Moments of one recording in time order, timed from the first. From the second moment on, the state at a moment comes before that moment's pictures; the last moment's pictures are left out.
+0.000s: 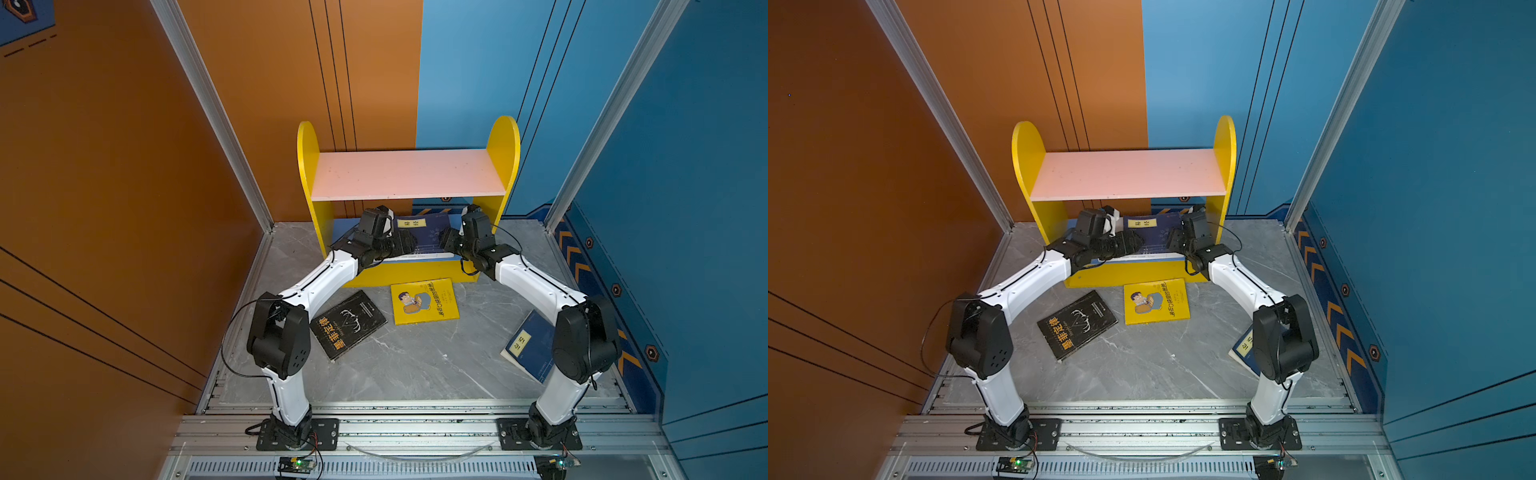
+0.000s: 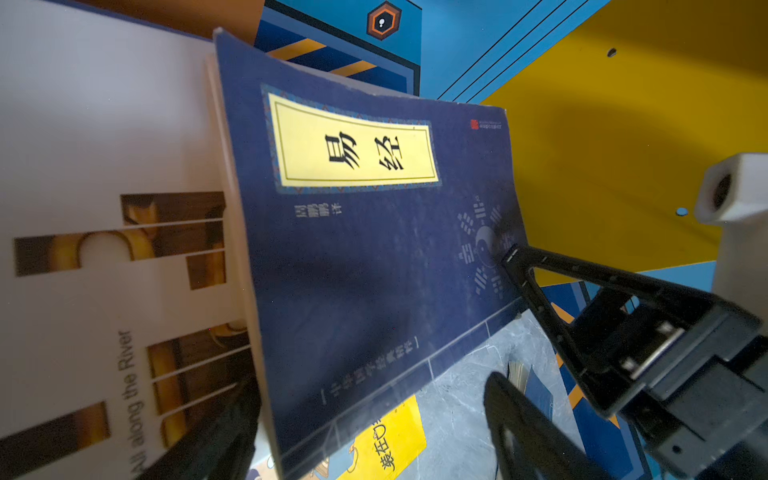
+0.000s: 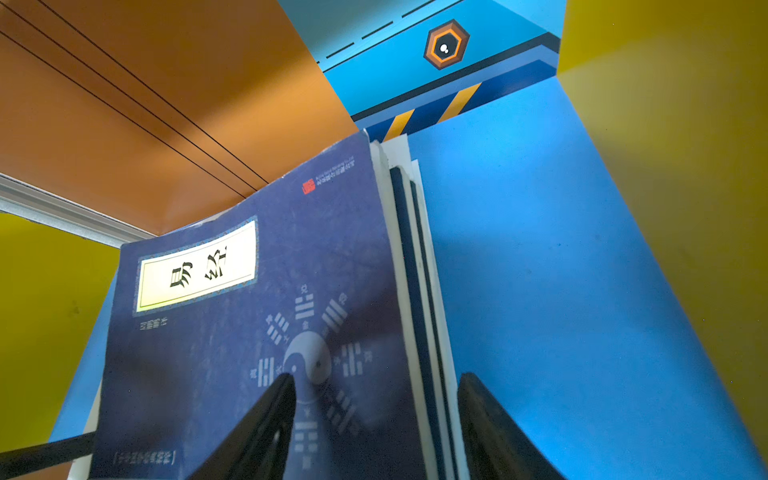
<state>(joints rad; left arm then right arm) -0.45 1.83 1.56 -0.33 0.25 -0.60 0.39 1.77 1.43 -0.22 0.06 0.58</state>
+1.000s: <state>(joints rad) -0.47 1.45 1.12 -0.15 0.24 -0.55 0.47 1.41 1.09 -0.24 0.09 0.60</state>
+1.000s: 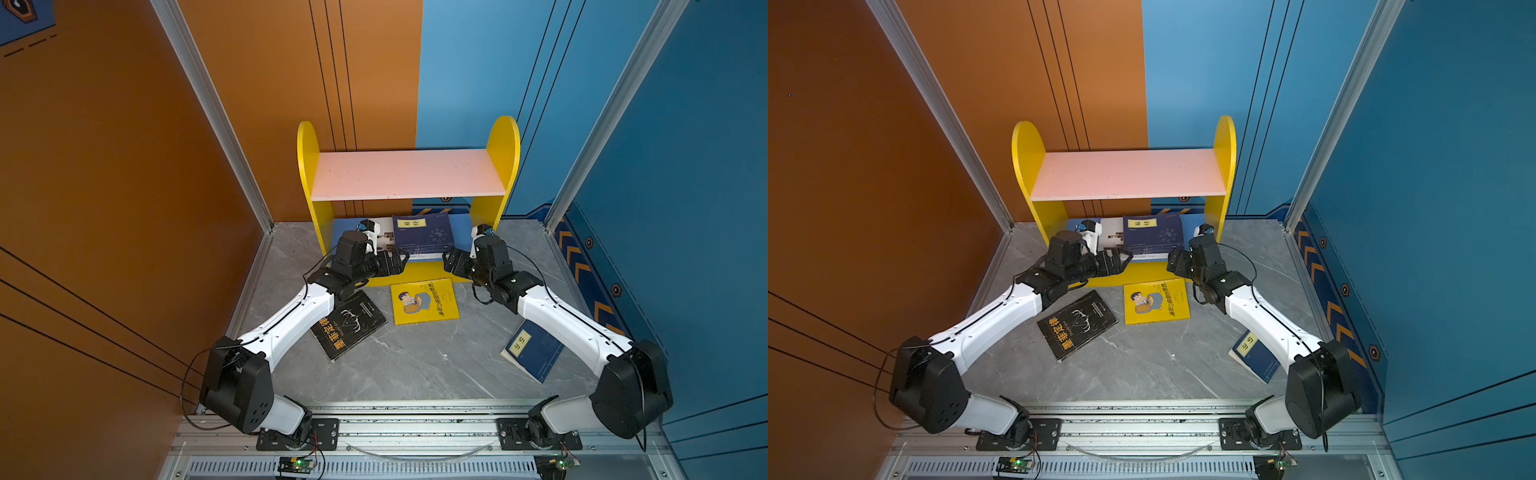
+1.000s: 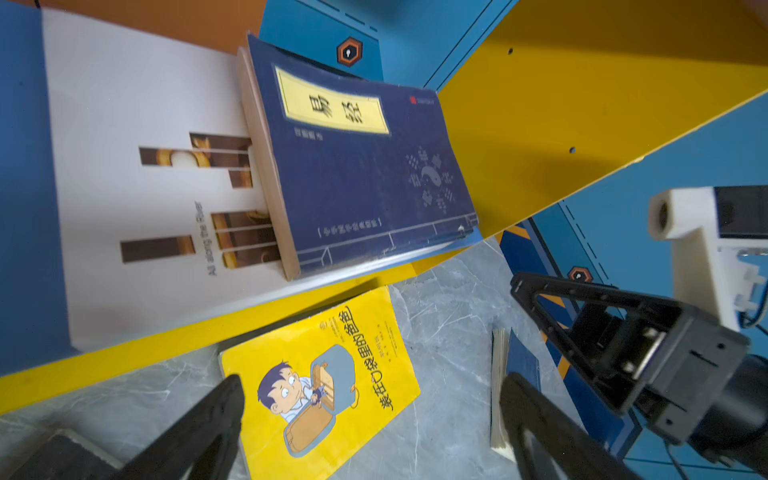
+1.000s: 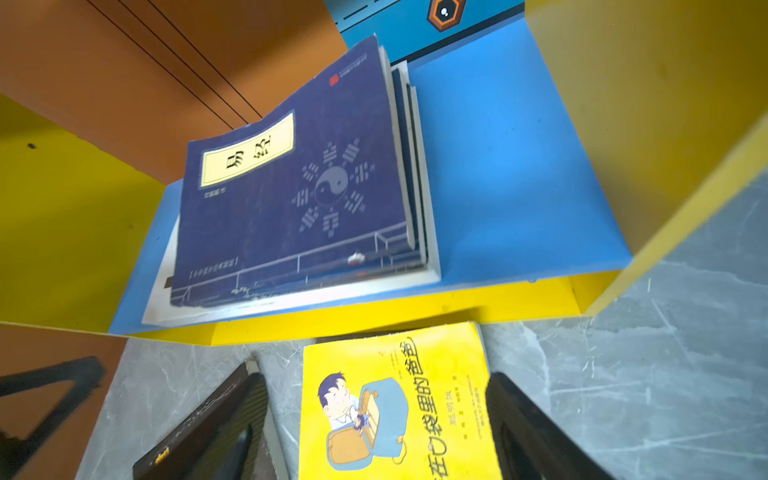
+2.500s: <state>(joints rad) -0.85 1.66 1.11 -0.04 0.11 -0.45 -0.29 1.35 0.60 -0.44 0.21 0.83</state>
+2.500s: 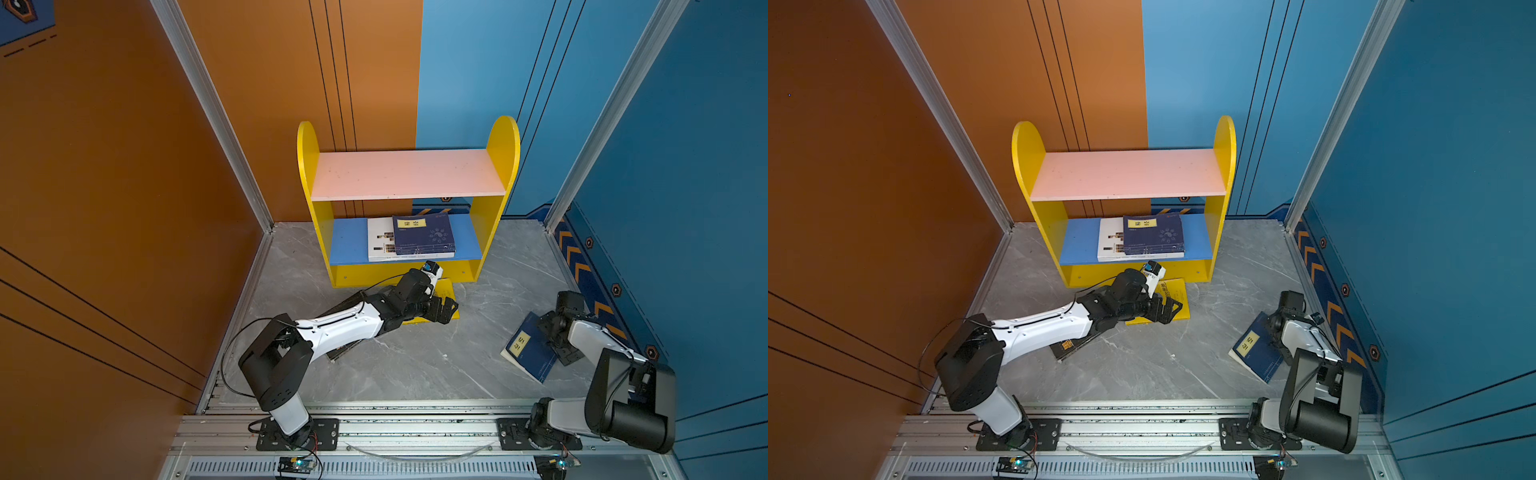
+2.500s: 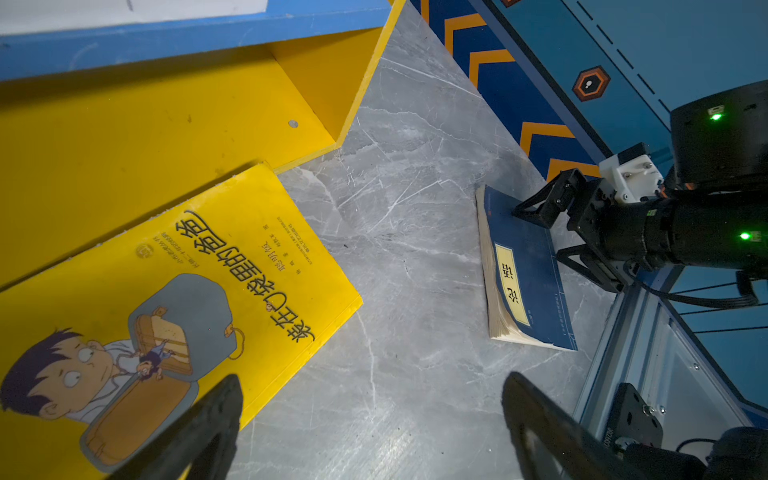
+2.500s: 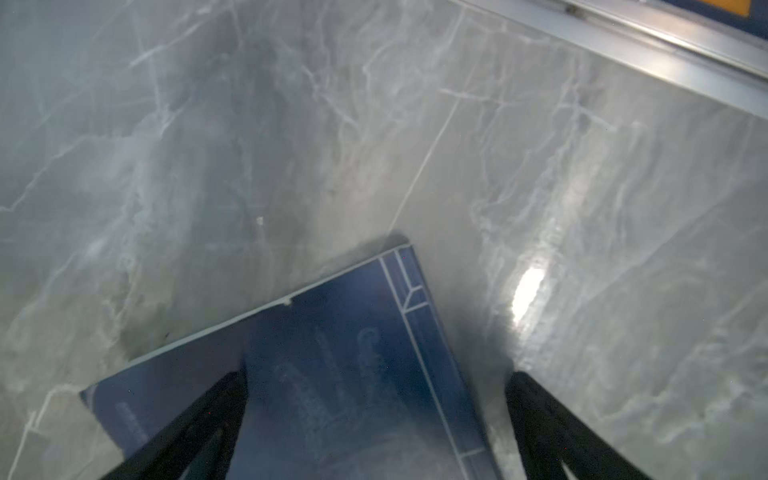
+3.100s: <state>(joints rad) -0.83 1.67 1.12 -0.05 0.10 -0.46 0.34 1.16 0.55 -0.33 0.31 1.22</state>
